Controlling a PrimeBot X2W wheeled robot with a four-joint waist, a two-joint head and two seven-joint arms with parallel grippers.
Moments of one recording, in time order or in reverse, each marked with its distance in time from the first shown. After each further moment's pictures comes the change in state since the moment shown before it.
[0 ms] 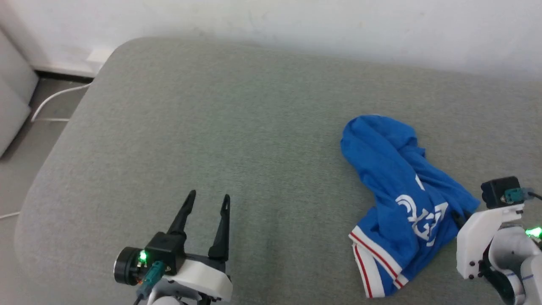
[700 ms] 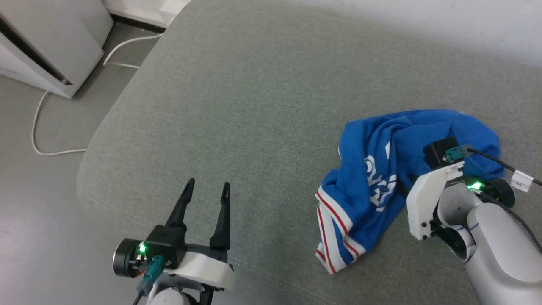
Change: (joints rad) left arm -0.025 0.019 -0.047 -0.049 -0.026 0.070 0.000; right arm -0.287 0.028 0.270 0.281 0.126 0.000 -0.079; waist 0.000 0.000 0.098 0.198
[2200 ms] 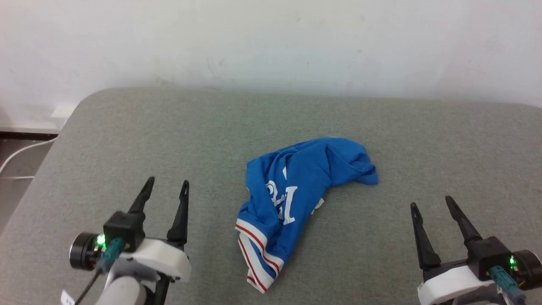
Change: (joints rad) left arm -0.113 0.268 -0.124 0.124 -0.248 0.063 0.001; right arm 0.489 0.207 -0.304 -0.378 -0.397 0.000 -0.687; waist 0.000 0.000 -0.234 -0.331
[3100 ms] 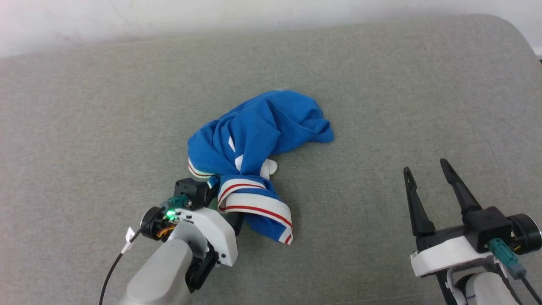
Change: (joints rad) left arm -0.292 -0.198 -0.140 0.506 -0.089 -0.265 0.100; right arm -0.111 -0.002 0.036 -0.029 0.009 0.000 -0.002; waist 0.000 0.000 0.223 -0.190
